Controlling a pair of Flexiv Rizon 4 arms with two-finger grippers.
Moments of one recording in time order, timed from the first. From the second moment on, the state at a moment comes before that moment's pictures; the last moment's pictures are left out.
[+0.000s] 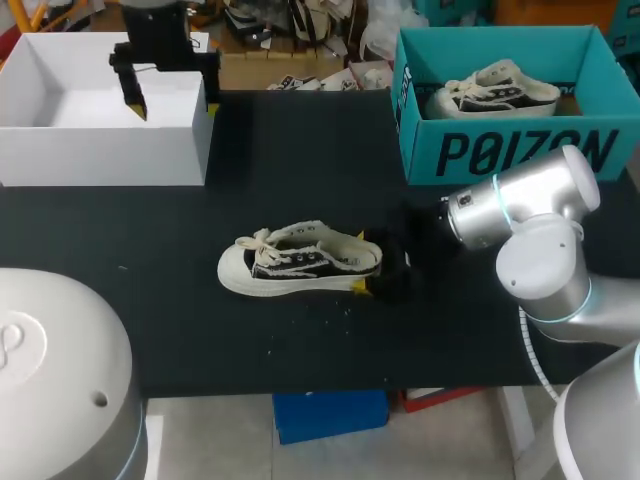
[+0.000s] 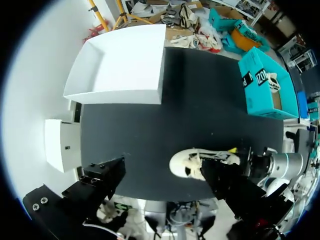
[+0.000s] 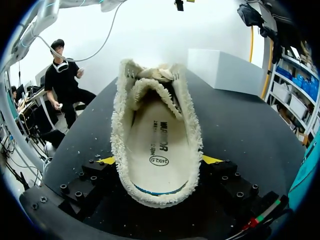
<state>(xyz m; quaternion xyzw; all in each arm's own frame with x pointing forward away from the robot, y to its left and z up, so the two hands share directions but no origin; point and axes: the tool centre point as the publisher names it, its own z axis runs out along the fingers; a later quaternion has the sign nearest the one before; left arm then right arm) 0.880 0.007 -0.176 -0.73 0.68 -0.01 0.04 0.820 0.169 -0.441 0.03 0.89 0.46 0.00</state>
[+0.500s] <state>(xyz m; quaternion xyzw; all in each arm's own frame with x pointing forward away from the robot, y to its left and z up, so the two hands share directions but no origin) 0.844 -0.064 -0.202 -0.72 0.70 -0.01 0.05 0.820 0.169 -0.441 0.03 0.89 0.46 0.00</state>
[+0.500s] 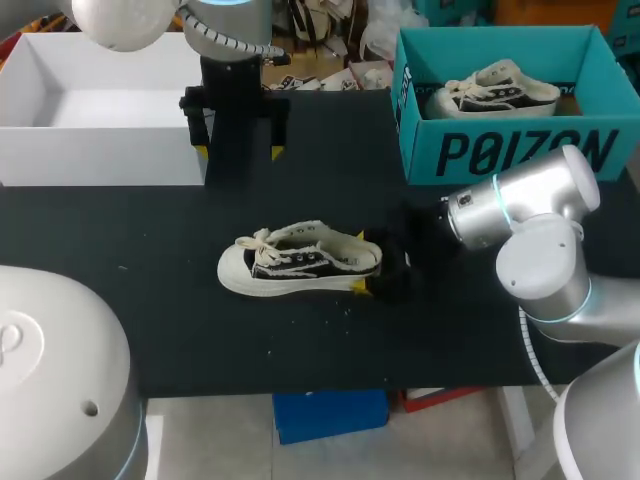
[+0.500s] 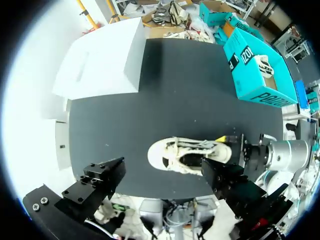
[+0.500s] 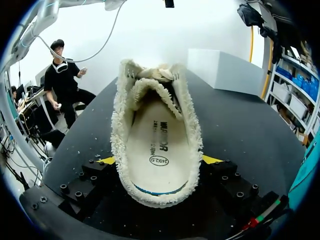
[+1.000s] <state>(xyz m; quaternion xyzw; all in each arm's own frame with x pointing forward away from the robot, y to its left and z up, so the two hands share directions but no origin) 0.806 -0.100 -0.221 -0.68 0.73 0.01 0.05 0.820 0.169 -0.441 0.03 0.89 0.46 0.00</state>
